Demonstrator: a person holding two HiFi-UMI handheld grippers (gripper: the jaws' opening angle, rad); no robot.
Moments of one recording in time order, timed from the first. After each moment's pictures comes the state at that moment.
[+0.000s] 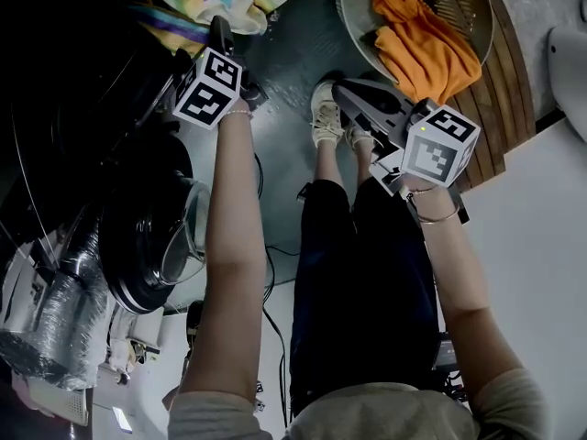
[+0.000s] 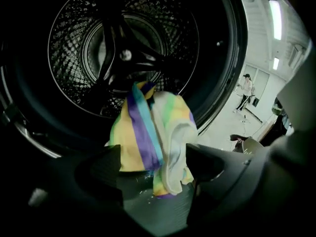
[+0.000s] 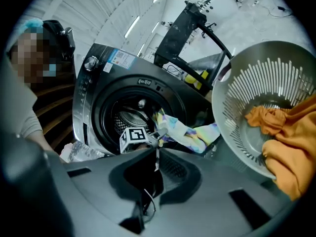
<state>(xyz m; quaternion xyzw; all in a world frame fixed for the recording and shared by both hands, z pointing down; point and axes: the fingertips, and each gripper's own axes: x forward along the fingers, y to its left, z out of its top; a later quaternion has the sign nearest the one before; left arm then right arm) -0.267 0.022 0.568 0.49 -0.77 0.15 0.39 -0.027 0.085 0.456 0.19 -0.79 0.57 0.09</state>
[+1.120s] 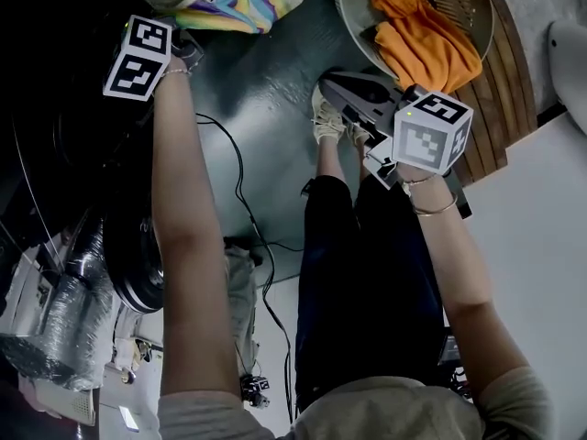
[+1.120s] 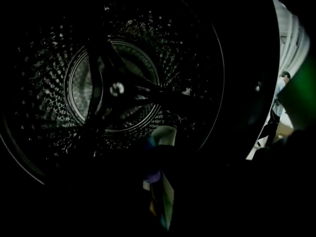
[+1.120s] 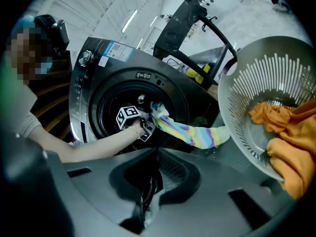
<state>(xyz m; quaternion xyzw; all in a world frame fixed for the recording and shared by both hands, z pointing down) -0.358 -0.085 0.485 0.54 -0.80 0.12 0.24 -0.050 0.082 0.457 0.18 -0.78 0.58 0.12</state>
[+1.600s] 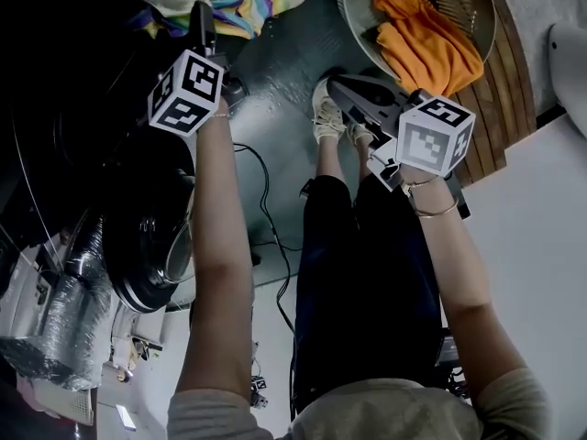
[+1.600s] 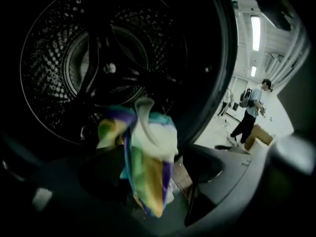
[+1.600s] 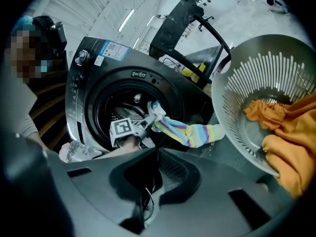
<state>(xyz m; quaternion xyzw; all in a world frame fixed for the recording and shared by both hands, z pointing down) -0.282 -0.016 0.520 0.58 -0.74 0.11 0.33 -0.044 0.086 0.466 0.19 -0.77 0.59 0.13</state>
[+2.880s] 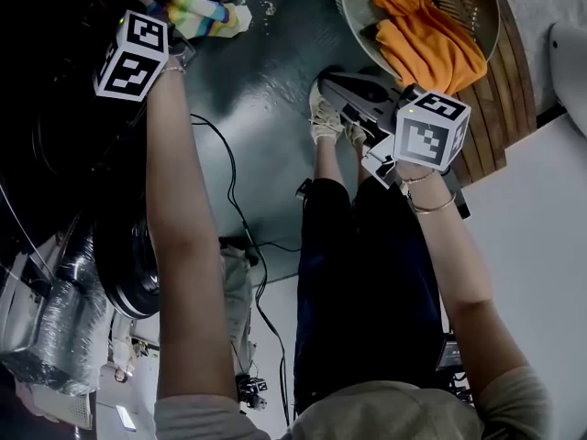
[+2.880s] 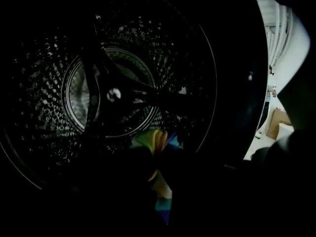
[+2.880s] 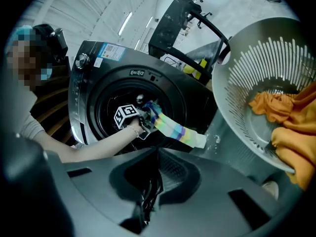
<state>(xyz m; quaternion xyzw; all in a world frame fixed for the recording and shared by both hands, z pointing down) -0.356 -0.082 0.484 0.54 -0.80 0.15 0.21 -0.048 0.095 0.477 0.17 -0.77 0.60 0.10</state>
